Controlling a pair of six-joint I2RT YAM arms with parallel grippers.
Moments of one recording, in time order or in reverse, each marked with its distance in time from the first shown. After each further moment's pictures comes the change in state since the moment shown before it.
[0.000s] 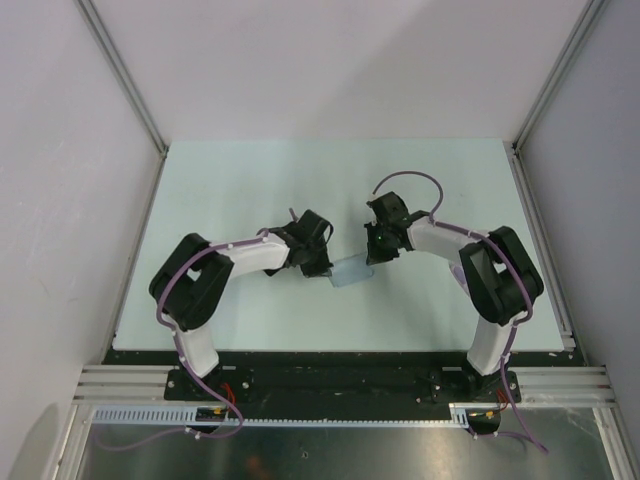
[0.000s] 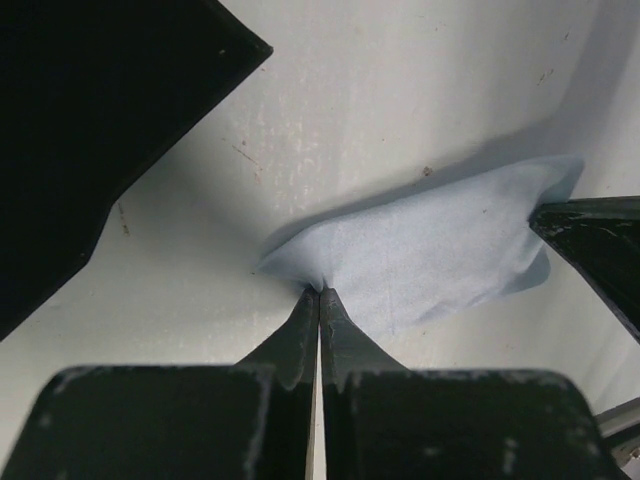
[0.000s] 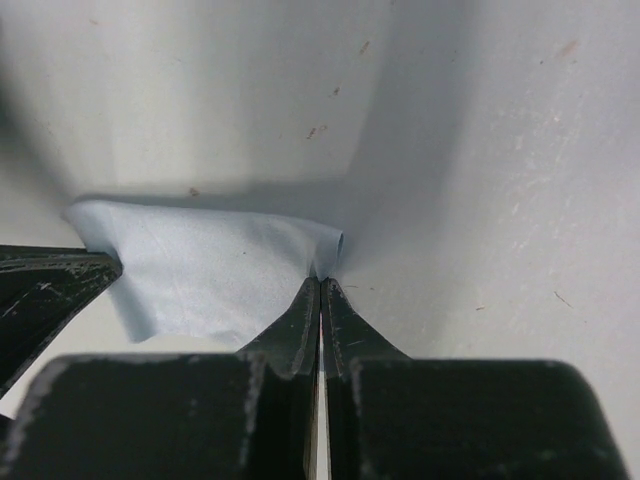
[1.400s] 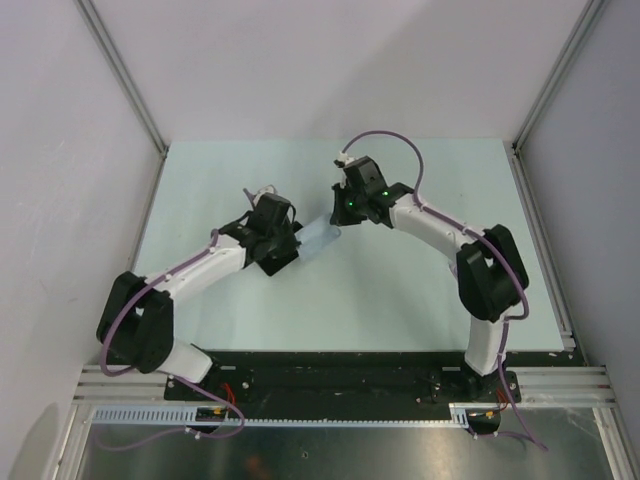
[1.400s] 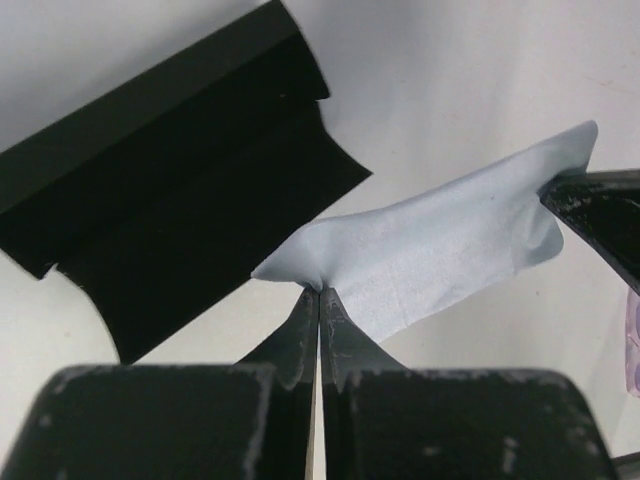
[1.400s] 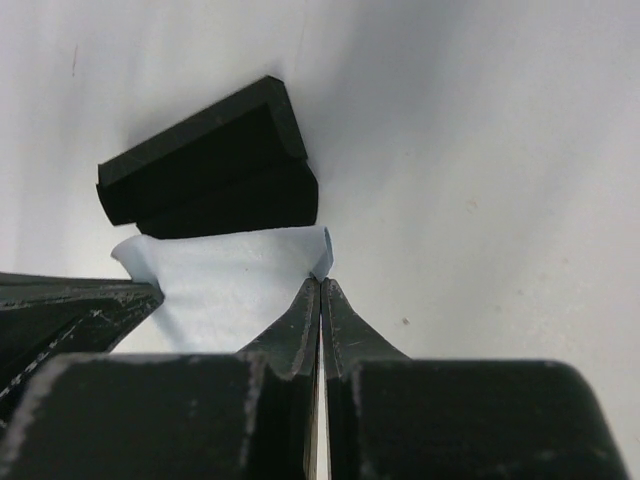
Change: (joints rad) left arm 0.121 -0.338 -0.056 -0.094 -0.174 0.062; right arm 0.095 0.016 0.341 -0.008 -0.004 0.001
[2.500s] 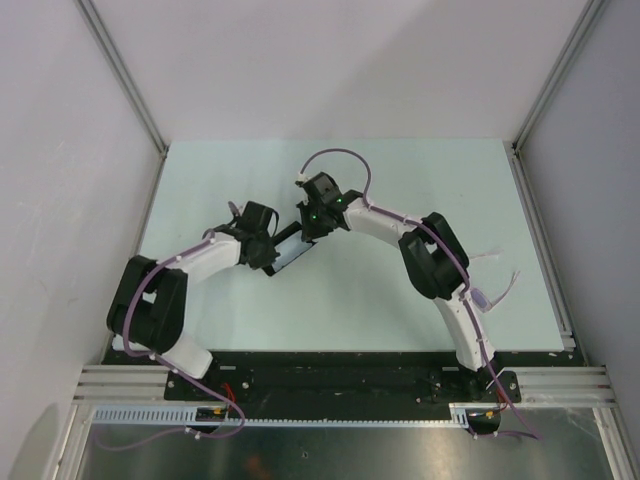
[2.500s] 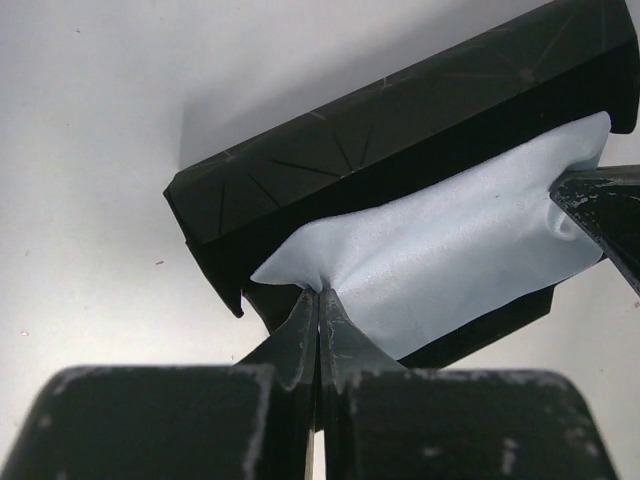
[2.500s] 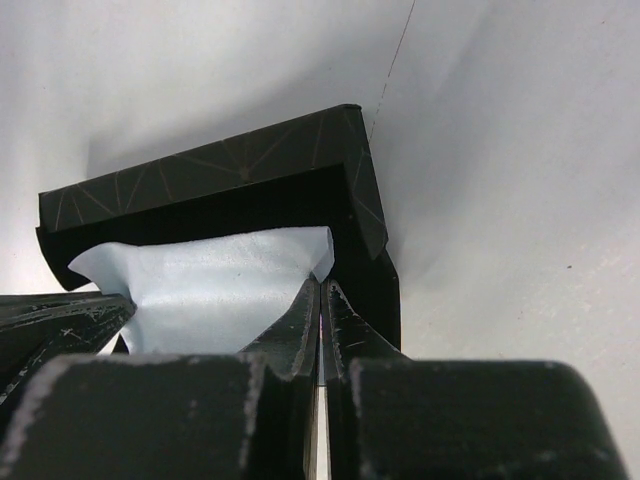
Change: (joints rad) left arm 0.177 0.088 -0.101 -0.028 -0.018 0.086; right arm 0.111 0.426 0.340 -0.042 -0.026 -0.013
